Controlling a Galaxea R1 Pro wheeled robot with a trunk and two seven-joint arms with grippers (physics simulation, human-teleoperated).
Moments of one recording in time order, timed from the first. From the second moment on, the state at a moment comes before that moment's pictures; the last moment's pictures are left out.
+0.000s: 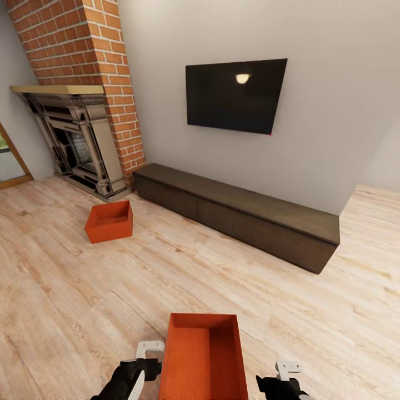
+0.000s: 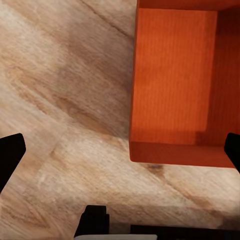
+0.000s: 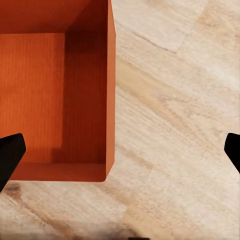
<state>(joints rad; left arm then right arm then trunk) -0.32 -0.13 0.00 -0.74 -0.01 0.49 0.16 -0.29 -0.03 0.00 -0.53 -0.05 0.08 0.07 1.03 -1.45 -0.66</state>
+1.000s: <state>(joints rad) -0.32 -0.15 0.00 -0.74 -0.02 0.49 0.16 -0.29 -0.03 0.00 -0.53 -0.05 0.08 0.07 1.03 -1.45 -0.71</state>
